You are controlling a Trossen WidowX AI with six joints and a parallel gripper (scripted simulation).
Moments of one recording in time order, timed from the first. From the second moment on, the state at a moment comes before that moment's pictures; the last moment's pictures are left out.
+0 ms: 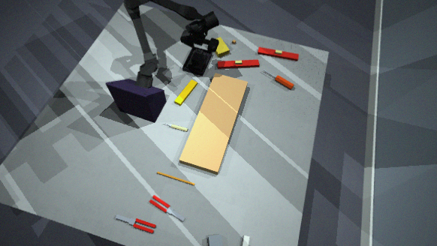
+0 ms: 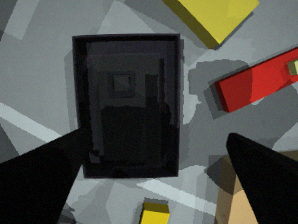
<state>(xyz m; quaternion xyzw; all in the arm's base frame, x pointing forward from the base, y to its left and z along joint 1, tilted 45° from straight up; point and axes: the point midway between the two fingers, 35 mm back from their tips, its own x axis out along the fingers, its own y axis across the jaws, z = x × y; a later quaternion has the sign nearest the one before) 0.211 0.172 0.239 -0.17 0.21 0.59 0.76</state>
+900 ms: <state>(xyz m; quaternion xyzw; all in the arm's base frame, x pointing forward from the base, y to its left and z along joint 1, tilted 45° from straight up) 0.246 -0.093 -0.079 0.29 0.63 0.23 0.68</state>
